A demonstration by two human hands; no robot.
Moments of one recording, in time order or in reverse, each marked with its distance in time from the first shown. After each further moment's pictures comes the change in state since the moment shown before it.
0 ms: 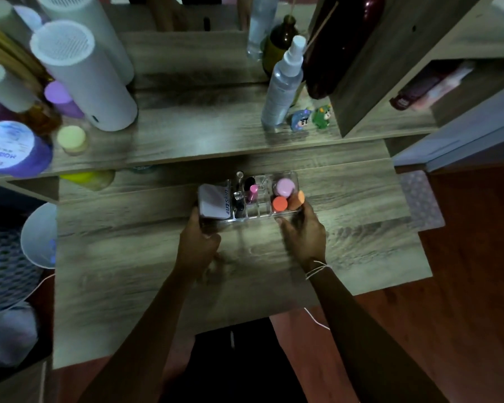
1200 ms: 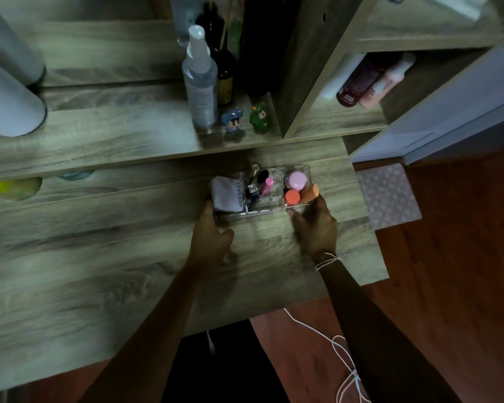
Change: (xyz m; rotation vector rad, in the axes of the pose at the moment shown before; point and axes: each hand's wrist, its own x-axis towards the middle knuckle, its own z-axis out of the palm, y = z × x) left_hand 0.013 0.049 0.125 -0.019 -0.088 0.012; right_hand 0.057 0.074 -0.094 -0.037 0.100 0.039
